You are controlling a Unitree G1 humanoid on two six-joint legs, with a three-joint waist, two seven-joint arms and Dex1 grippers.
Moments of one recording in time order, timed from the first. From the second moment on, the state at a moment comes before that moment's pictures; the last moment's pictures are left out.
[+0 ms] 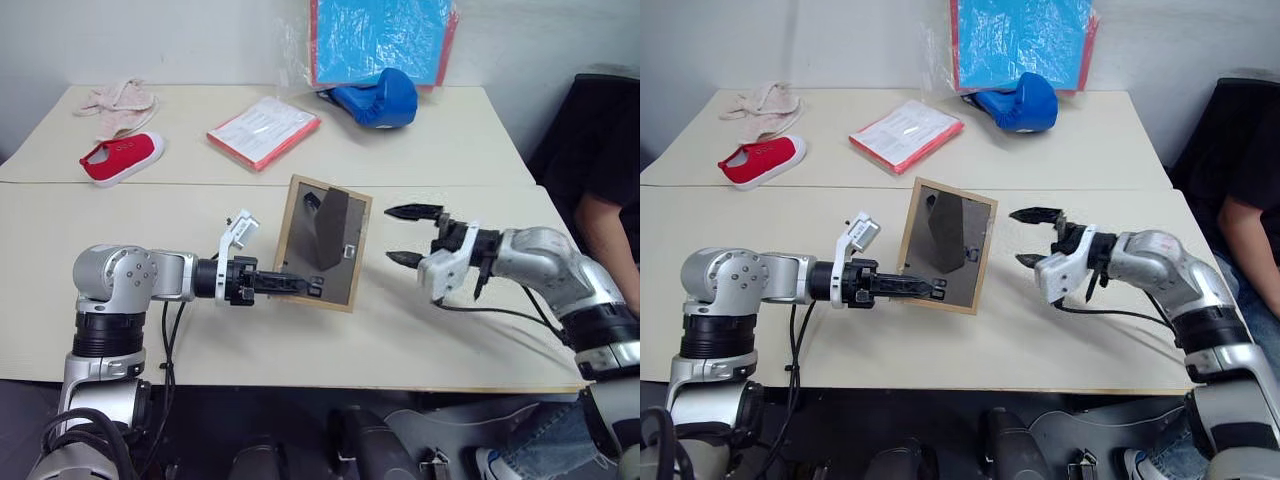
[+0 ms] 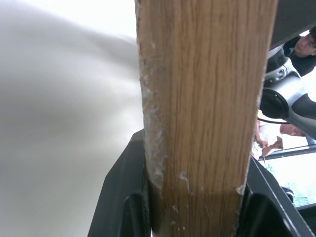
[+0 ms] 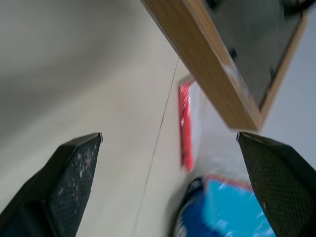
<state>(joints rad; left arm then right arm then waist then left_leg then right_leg) -0.70 0.54 0.15 0.00 -0.84 1.60 -0.81 -0.82 -0.76 0.30 0.55 -0.87 -1.06 0.06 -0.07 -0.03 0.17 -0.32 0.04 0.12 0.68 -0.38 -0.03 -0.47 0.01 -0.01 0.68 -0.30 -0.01</state>
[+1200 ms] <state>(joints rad) -0.05 0.86 0.57 -0.41 -0.80 1.00 -0.96 -0.82 -0.49 0.55 0.55 0.28 -0.56 0.54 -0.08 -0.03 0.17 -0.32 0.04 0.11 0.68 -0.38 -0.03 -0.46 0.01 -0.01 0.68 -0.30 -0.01</state>
